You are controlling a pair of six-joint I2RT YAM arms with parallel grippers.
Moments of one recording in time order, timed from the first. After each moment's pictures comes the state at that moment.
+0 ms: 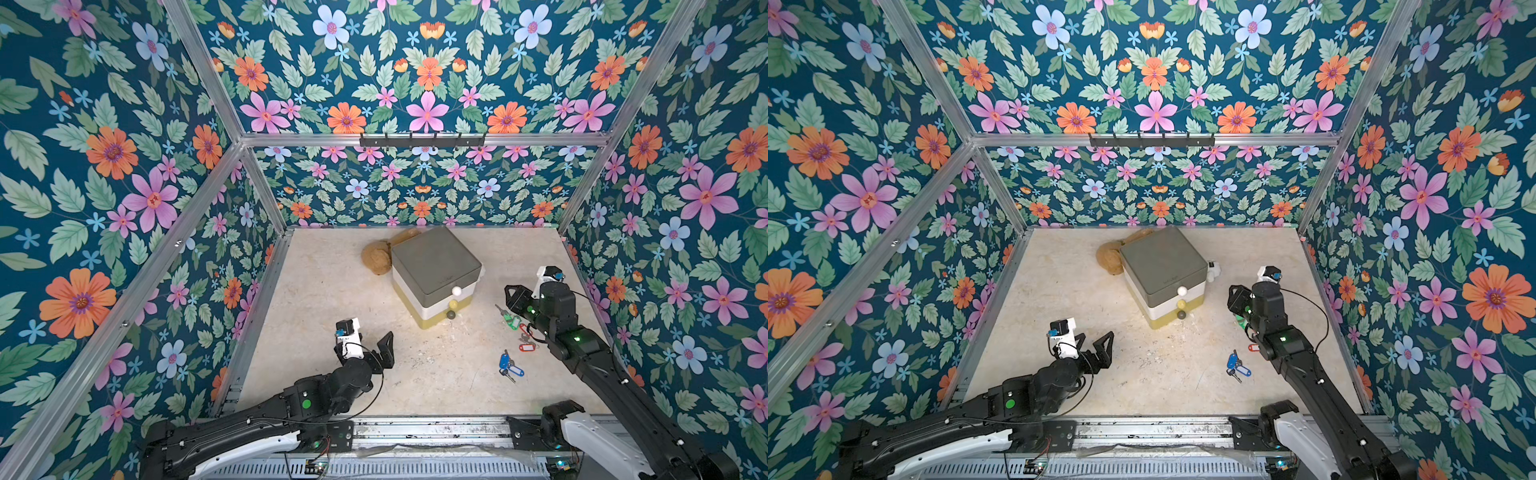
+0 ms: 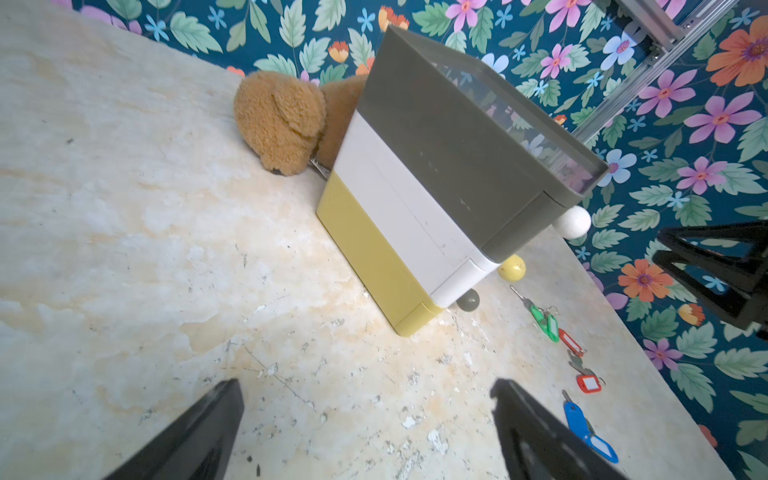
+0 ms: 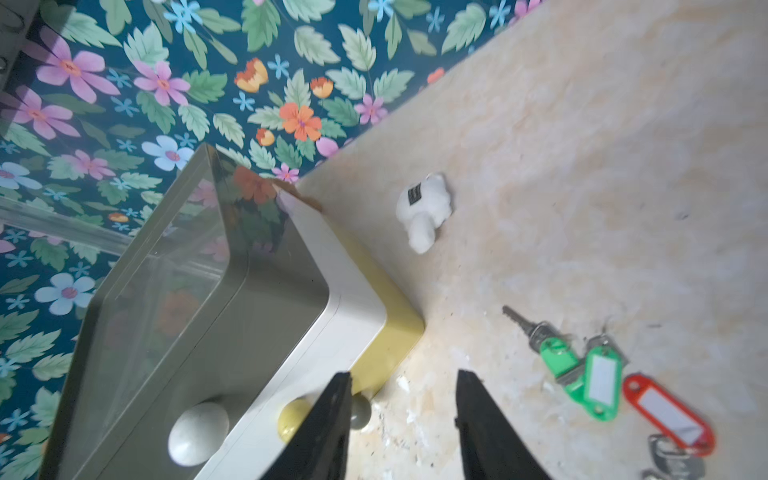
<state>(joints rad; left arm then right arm) -1.24 0.56 0.35 -0.25 -0.81 -0.79 0.30 0.86 0.63 -0.22 0.07 0.66</state>
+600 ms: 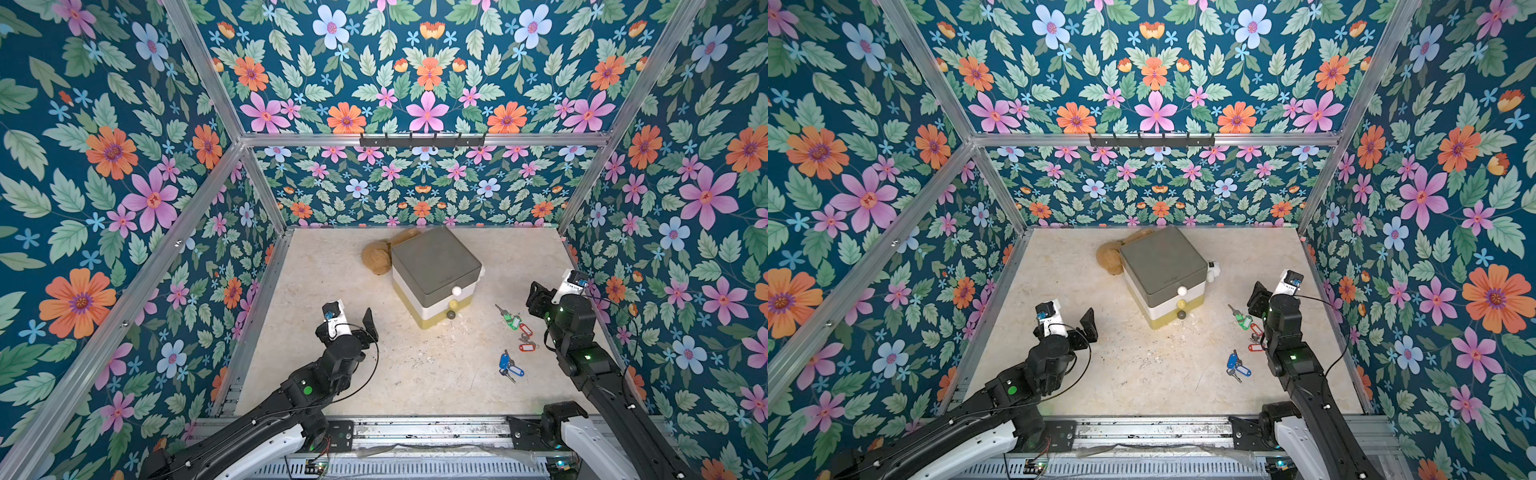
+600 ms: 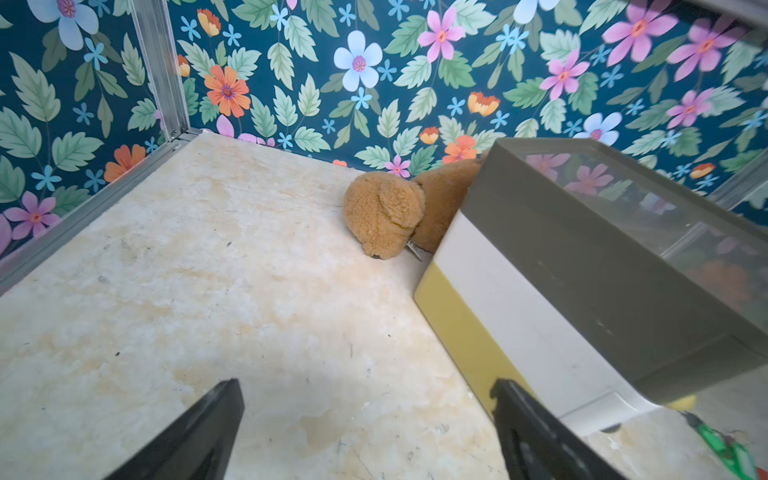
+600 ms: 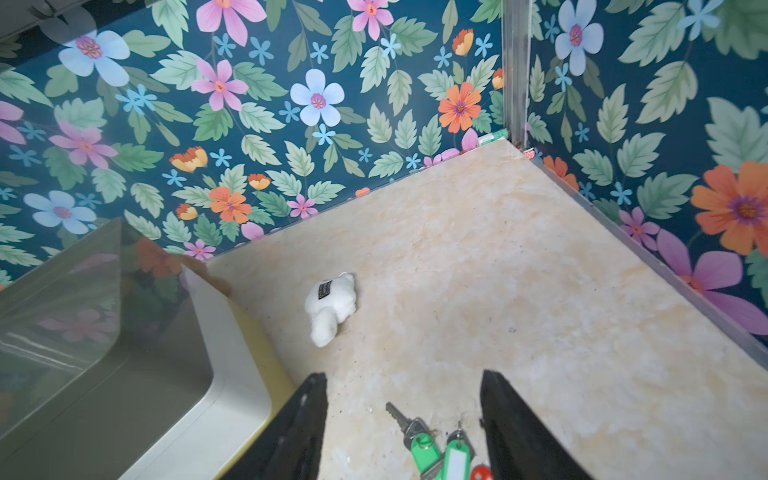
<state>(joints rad) -0.88 0.65 0.40 -0.13 -0.78 -0.51 0.17 0.73 0.52 -0.10 0.24 0.39</state>
